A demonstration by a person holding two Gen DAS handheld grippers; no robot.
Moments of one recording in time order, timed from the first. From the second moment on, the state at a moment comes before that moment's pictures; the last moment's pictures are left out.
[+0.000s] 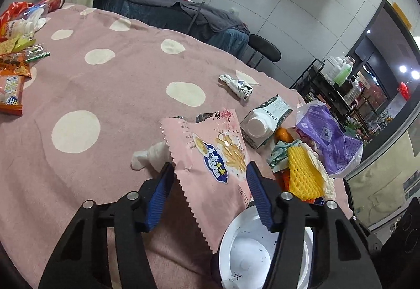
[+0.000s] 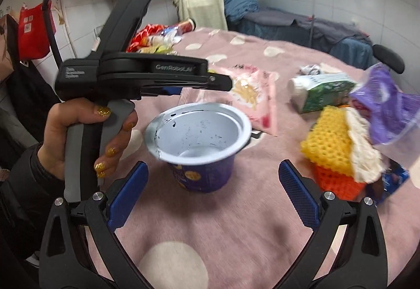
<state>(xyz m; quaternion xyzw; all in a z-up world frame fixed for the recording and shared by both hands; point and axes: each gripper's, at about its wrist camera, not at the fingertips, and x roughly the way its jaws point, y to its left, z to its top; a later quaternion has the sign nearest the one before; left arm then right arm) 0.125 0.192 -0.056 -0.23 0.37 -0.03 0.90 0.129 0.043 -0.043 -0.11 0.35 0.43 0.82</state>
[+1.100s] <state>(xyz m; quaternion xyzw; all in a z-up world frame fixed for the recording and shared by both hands) 0.077 0.126 0.019 -0.19 0.25 -0.11 0.94 0.128 -0.087 0.010 0.00 0.29 0.31 0.91</state>
